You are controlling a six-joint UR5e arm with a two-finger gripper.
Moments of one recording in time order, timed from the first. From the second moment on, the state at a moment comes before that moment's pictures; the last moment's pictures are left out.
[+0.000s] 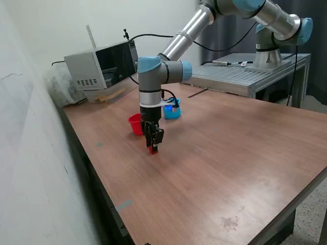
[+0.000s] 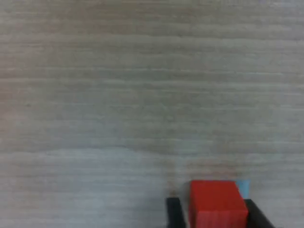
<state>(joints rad) -0.03 -0.51 1.02 -2.31 -1.57 3.12</state>
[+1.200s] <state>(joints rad) -0.12 -0.89 1.26 -2.23 -1.61 3.04</state>
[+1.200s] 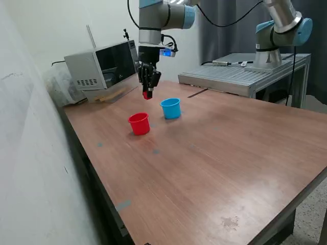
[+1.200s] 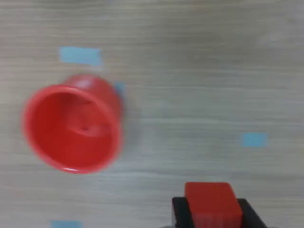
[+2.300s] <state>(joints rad) -0.23 -0.73 1.17 -2.22 -1.61 2.97</state>
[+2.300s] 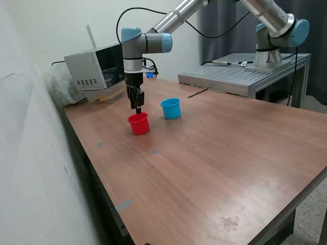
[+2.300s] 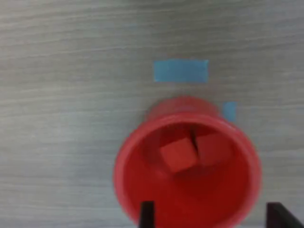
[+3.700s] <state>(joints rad) 0.09 -1.69 1.63 -1.48 -1.62 3.22</state>
